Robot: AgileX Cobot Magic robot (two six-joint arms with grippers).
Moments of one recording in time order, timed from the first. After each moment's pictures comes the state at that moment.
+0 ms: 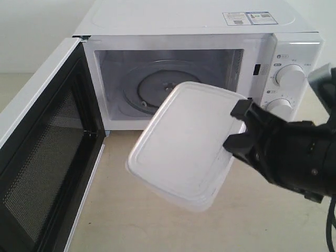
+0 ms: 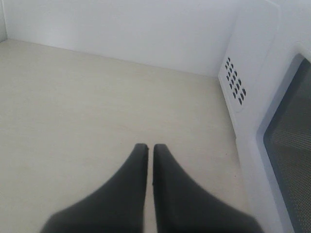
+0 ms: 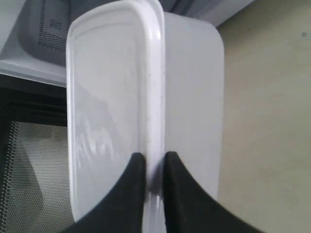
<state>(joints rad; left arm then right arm) 0.02 0.00 0.00 0.16 0.31 -0.30 0.74 1.07 -0.44 1.40 -0.08 -0.27</state>
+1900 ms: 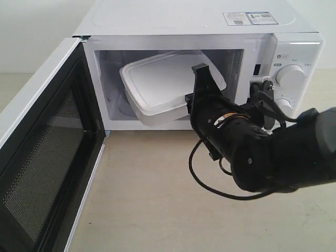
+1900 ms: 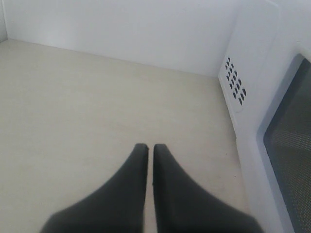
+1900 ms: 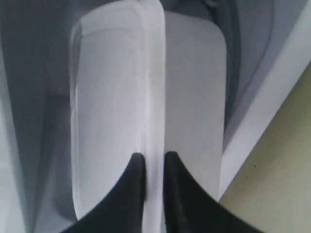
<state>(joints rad) 0.02 0.00 0.00 0.16 0.31 -0.30 0.78 1.78 -0.73 0.66 -0.76 1.07</state>
